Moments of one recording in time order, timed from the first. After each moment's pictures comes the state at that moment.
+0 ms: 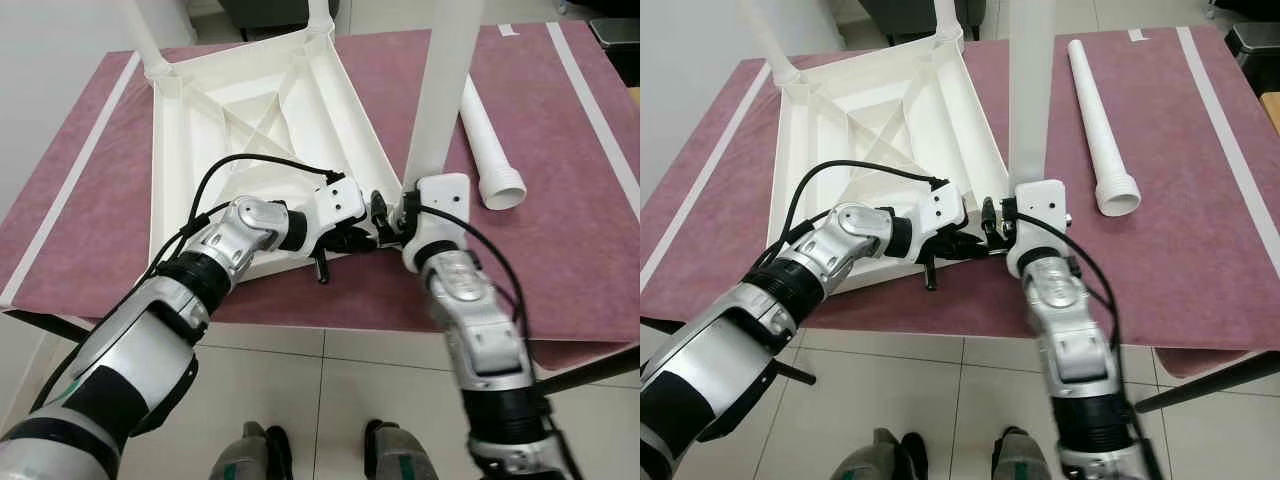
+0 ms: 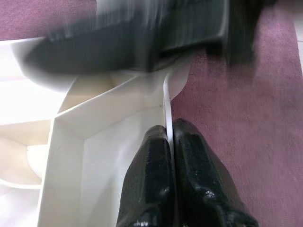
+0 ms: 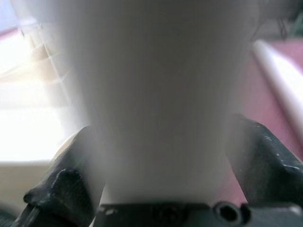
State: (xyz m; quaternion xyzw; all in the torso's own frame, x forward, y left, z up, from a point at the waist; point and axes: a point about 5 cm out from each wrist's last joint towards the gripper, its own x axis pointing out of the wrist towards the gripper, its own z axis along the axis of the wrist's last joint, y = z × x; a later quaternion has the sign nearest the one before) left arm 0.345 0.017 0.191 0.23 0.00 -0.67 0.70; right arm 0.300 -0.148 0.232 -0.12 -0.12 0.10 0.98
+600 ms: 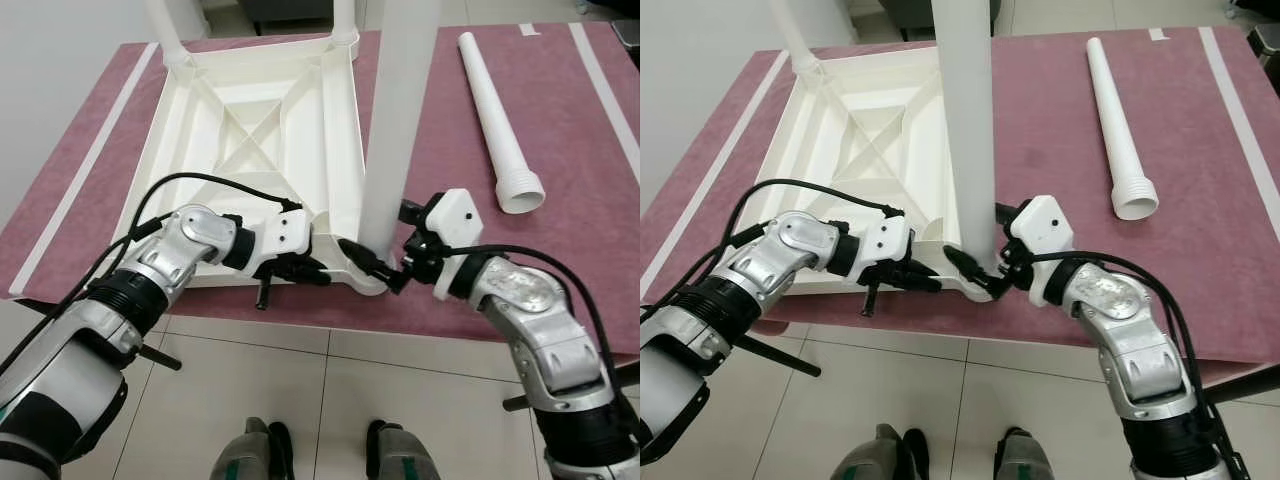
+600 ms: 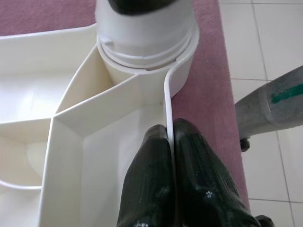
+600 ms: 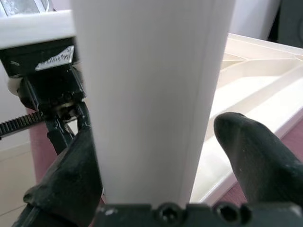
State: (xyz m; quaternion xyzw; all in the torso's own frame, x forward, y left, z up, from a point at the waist) left arm 0.326 0.071 0.179 0.30 0.02 -0.73 0.61; right arm 0.269 -0.134 0.223 -0.18 -0.09 0.39 0.90
